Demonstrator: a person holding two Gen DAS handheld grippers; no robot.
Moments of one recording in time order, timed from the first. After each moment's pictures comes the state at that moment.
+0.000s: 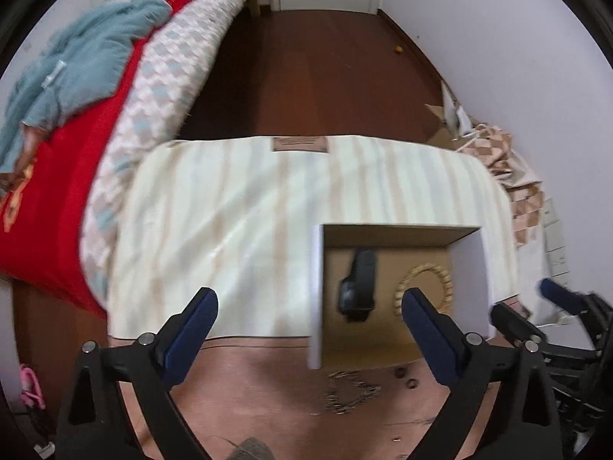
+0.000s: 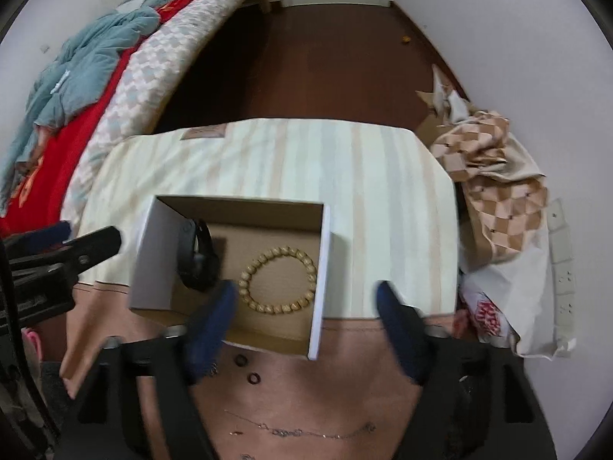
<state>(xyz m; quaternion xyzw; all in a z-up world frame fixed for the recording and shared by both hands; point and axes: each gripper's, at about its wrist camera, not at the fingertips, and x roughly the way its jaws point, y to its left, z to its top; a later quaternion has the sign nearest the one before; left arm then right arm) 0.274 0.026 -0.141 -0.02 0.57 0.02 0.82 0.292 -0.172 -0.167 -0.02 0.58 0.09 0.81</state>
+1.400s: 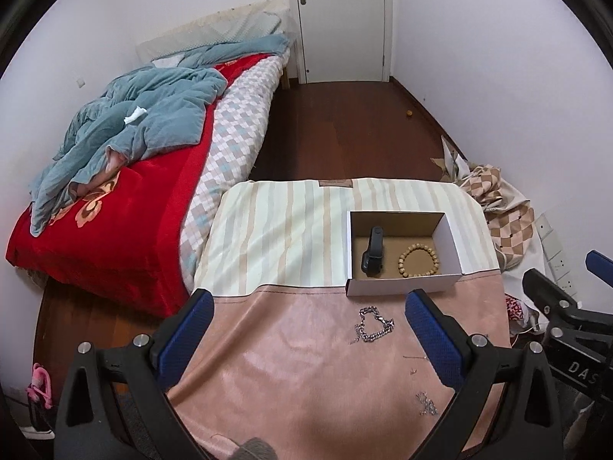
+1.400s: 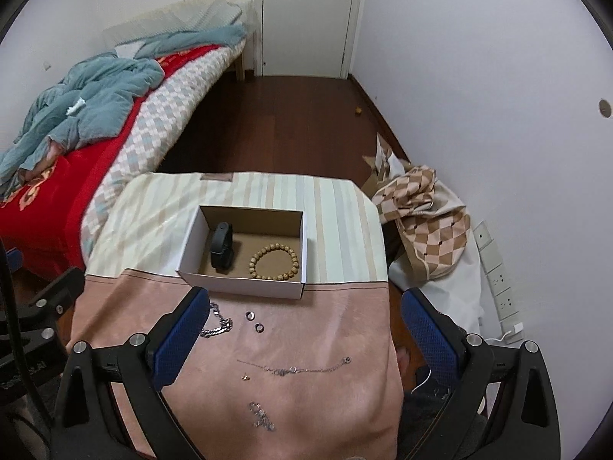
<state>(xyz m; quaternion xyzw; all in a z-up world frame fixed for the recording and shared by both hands) 0.102 0.033 -0.034 0.01 0.44 0.06 0.89 0.132 -0.160 -0.034 -0.06 0.45 0.02 0.89</state>
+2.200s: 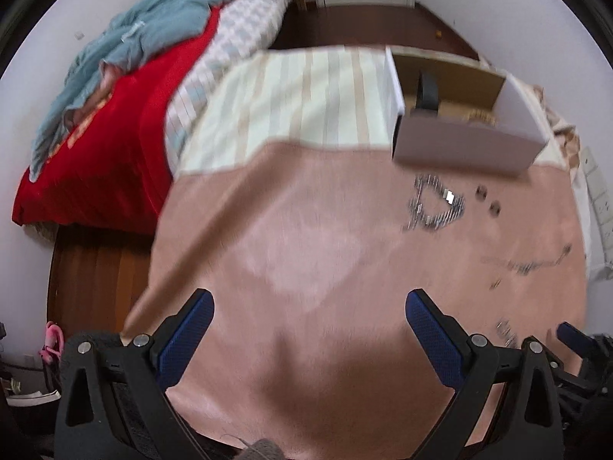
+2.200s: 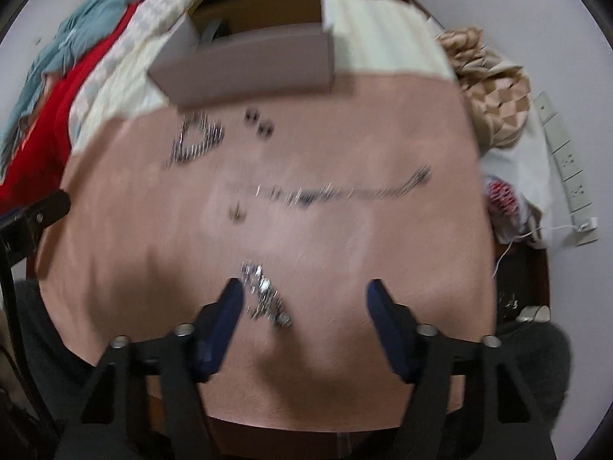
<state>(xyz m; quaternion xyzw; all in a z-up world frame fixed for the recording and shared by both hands) 0.073 0.044 -0.197 0.02 0.57 0.11 0.81 0.075 -0.188 -0.247 0.00 0.62 0.07 0.78</state>
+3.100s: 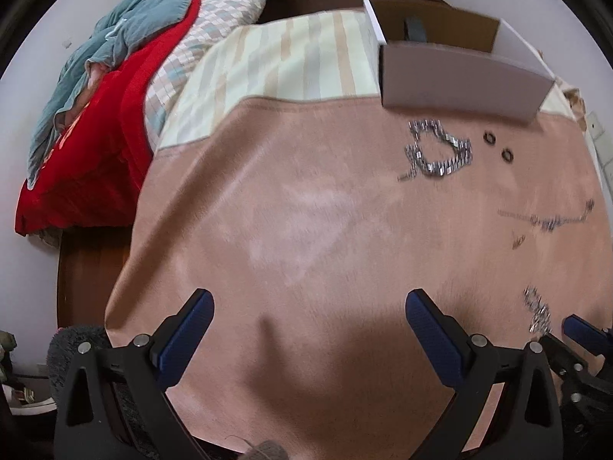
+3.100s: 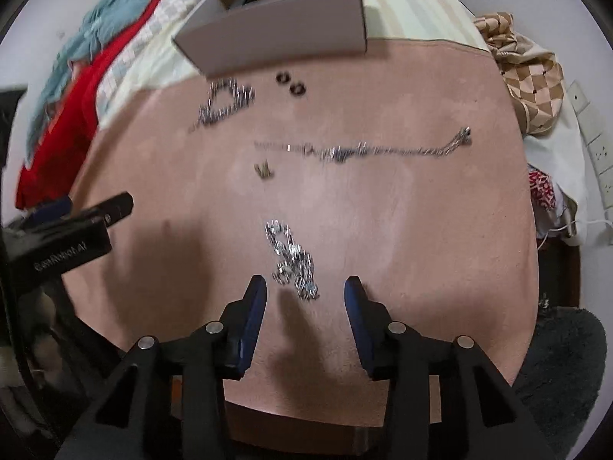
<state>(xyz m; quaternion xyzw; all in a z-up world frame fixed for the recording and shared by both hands) 0.069 0.028 -0.235 0.05 0.59 0.10 0.80 0.060 -0.185 -0.260 0.02 0.63 0.13 0.76</state>
